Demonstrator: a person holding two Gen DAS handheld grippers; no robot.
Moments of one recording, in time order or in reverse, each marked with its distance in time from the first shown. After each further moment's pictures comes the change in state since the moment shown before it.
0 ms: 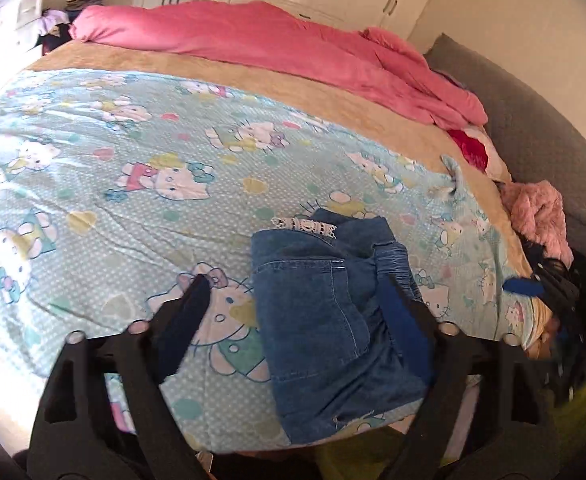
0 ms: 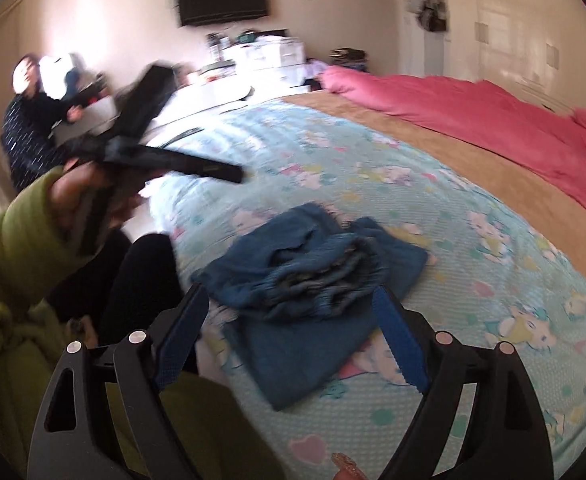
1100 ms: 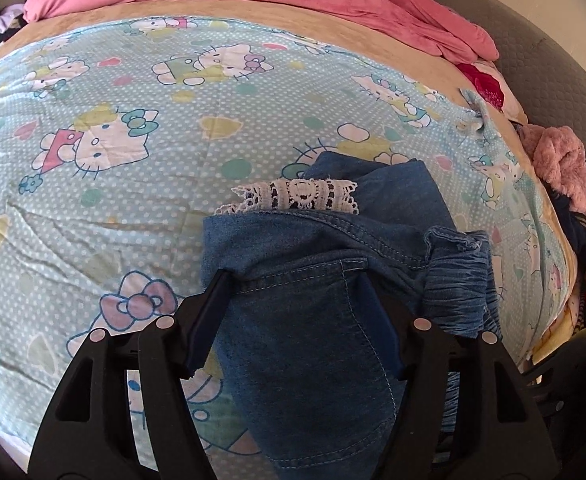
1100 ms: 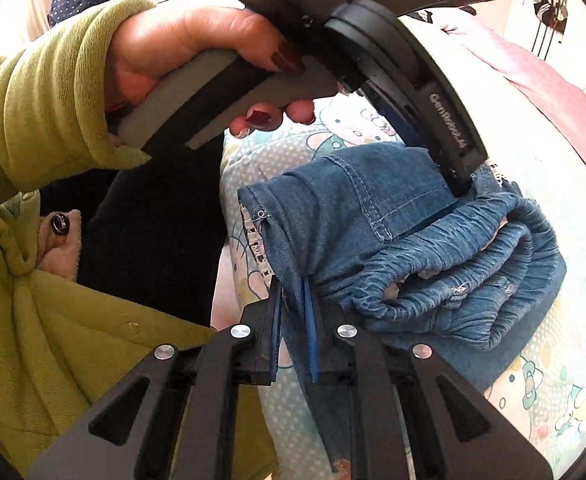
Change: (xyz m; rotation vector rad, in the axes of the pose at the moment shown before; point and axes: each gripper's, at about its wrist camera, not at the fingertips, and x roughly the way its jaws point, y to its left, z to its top) left arm 0.107 -0.009 0.000 0.068 0.197 0.015; right arm 0.121 0.061 -0.015 -0.262 0.328 0.145
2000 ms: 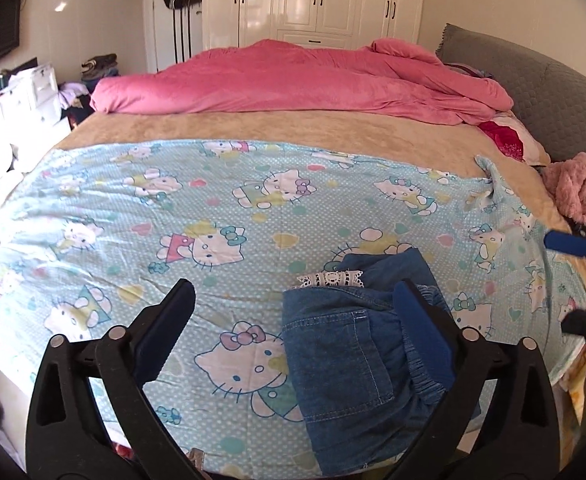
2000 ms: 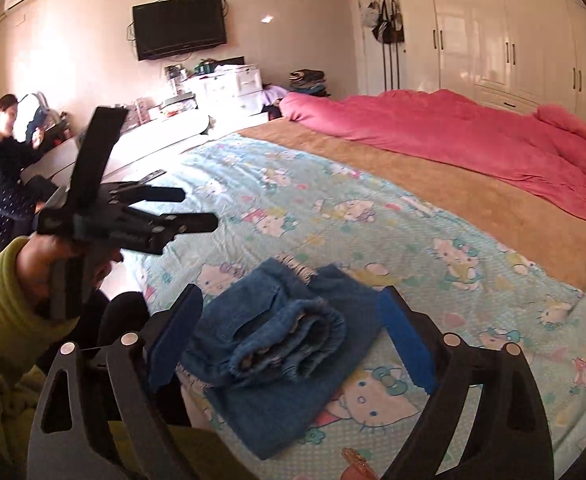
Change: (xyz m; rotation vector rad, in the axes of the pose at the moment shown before) left arm -0.126 -0.034 -0.001 0.074 -0.316 0.253; right arm -0.150 -0.079 -0.009 0.423 -0.422 -0.276
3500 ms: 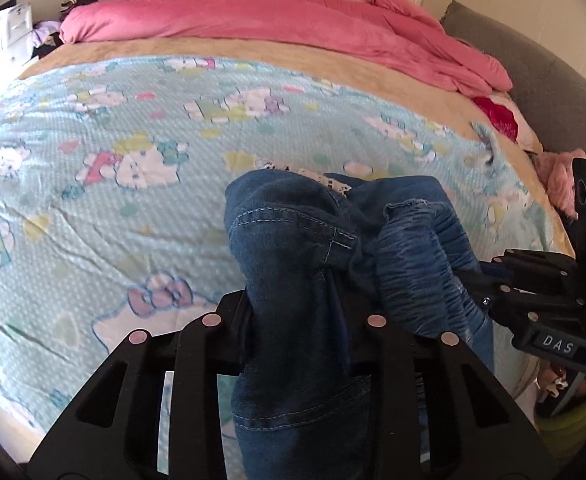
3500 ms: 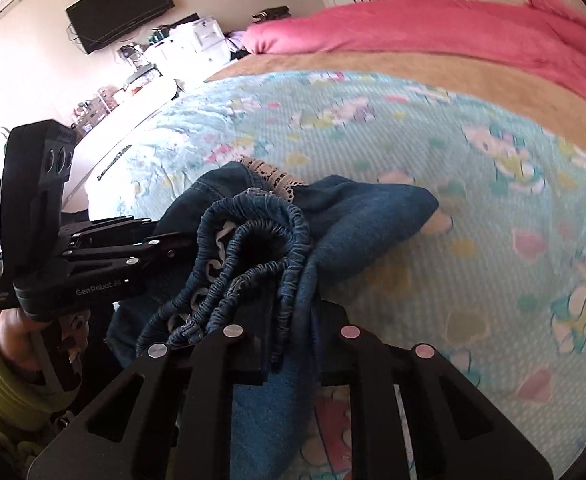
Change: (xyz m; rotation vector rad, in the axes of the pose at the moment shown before) left arm 0.089 -0.007 -0.037 -0.094 0.164 -0.129; right arm 0.117 -0.029 -0.034 0.223 0.222 0.054
